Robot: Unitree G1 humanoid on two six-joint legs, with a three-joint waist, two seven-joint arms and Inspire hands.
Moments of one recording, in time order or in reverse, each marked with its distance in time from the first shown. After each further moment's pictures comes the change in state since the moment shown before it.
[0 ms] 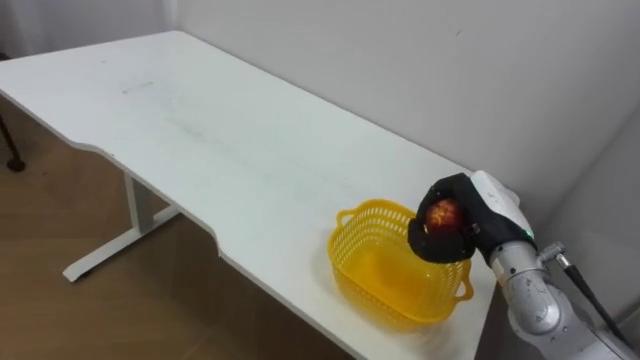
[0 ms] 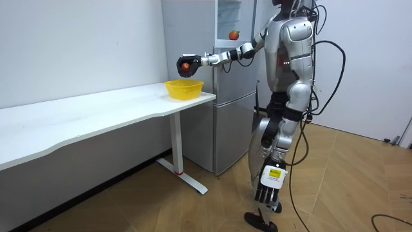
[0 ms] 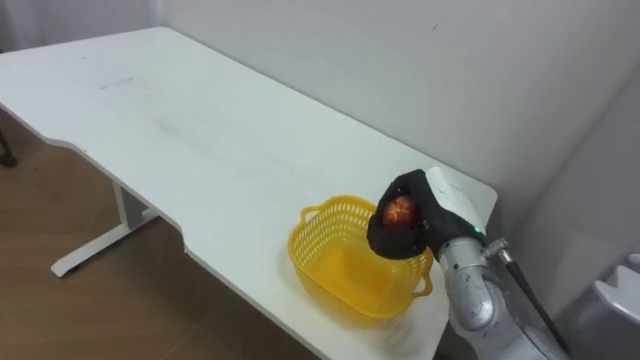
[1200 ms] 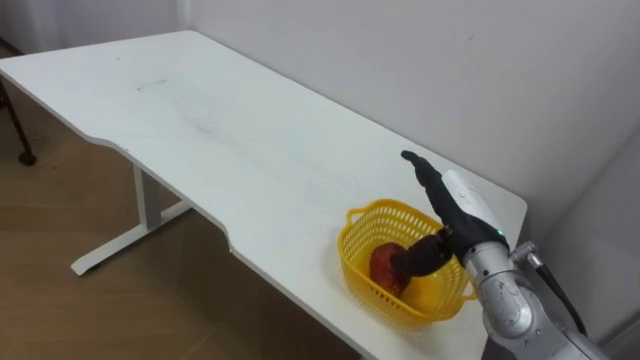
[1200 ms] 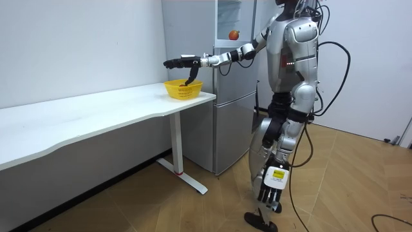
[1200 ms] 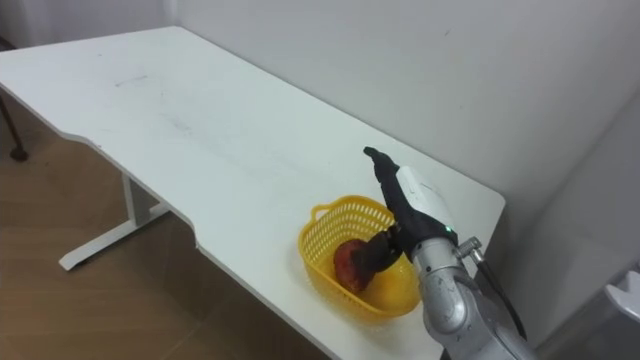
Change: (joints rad) left arm 0.013 0.001 -0.004 -0.015 0.020 -0.001 -0.011; right arm 0.000 0.064 0.005 -0.034 -0.059 -0.001 -0.004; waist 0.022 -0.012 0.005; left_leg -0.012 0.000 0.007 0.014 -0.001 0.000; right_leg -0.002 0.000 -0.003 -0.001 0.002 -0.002
